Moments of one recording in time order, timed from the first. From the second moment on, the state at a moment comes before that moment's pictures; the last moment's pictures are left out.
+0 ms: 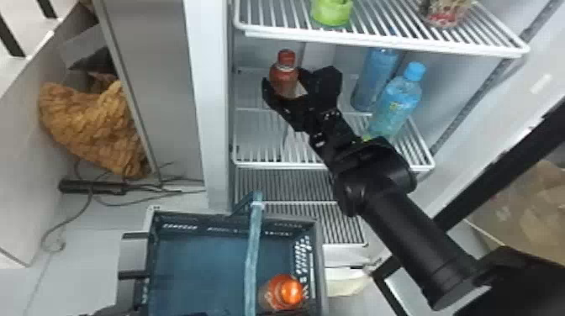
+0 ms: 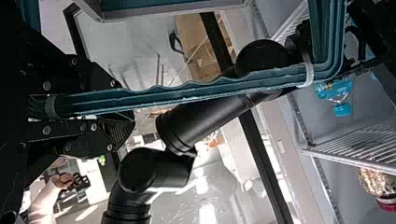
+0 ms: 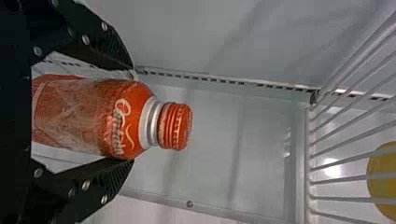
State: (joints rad) left arm 0.54 0.18 -0.03 -2.29 1.00 1.23 -0.59; right arm -0.49 -0.18 0.50 -0.96 -0.24 -0.18 0.06
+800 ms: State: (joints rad) left arm 0.56 0.19 -0.01 -2.29 1.01 1.23 -0.59; right arm -0.21 -0.18 0.31 -1.31 -0.14 -0.23 0.06
